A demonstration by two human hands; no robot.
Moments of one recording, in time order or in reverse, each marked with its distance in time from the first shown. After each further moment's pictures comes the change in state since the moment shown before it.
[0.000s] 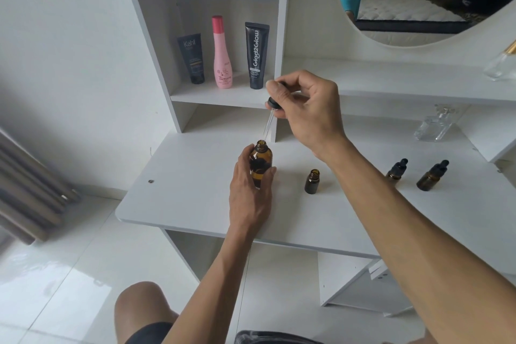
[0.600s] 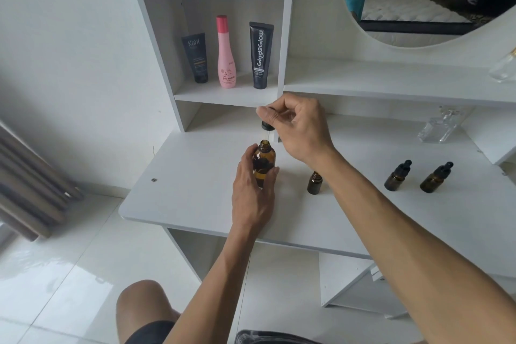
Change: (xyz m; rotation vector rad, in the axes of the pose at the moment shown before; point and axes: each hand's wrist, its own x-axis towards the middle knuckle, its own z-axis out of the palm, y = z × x) left_hand -0.001 0.002 -0.002 0.021 -0.002 0.002; right_hand -0.006 0.026 0.011 -0.235 -0.113 0.009
